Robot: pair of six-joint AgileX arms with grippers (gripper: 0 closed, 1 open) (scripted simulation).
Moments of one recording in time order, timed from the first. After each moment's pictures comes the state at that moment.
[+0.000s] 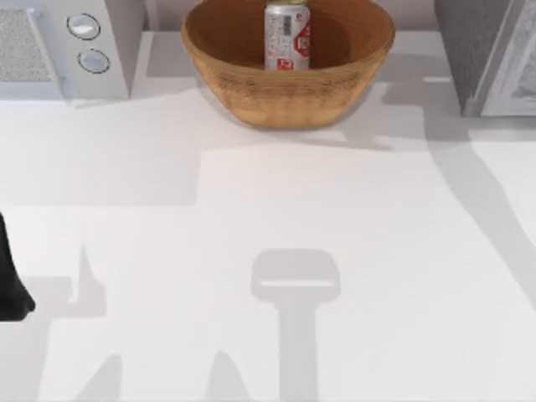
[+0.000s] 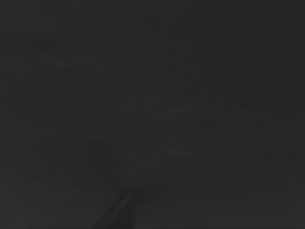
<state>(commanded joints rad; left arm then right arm) 0.00 0.00 0.00 0.00 0.00 0.00 0.34 1.40 1.82 -0.40 0.39 0.01</state>
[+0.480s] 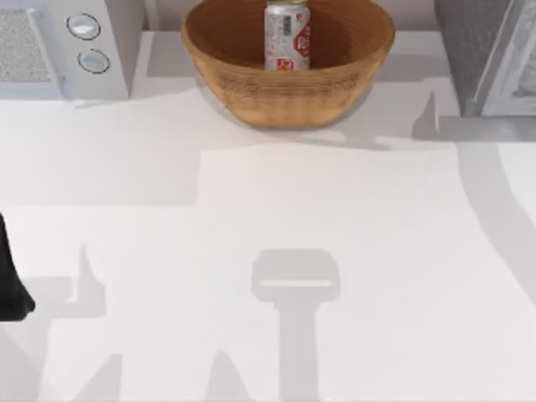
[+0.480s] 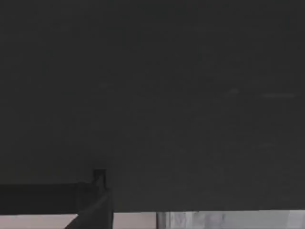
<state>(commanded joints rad) 0.00 0.00 0.00 0.00 0.00 0.00 0.27 1.11 1.45 -0.31 0.32 0.01</state>
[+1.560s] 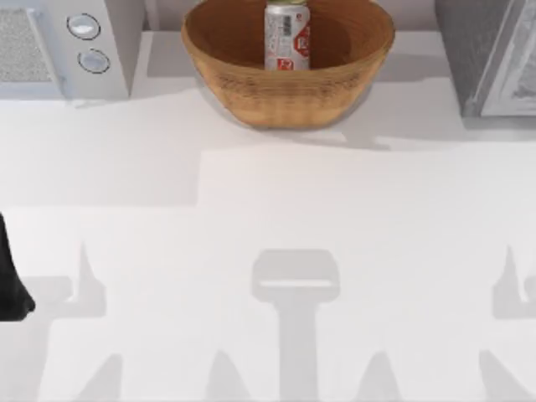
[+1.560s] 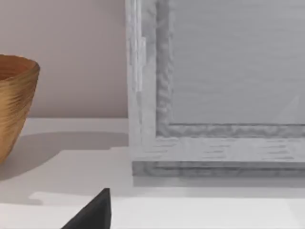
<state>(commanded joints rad) 0.00 0.00 0.00 0.00 0.00 0.00 0.00 0.00 0.00 0.00 0.00 0.00</state>
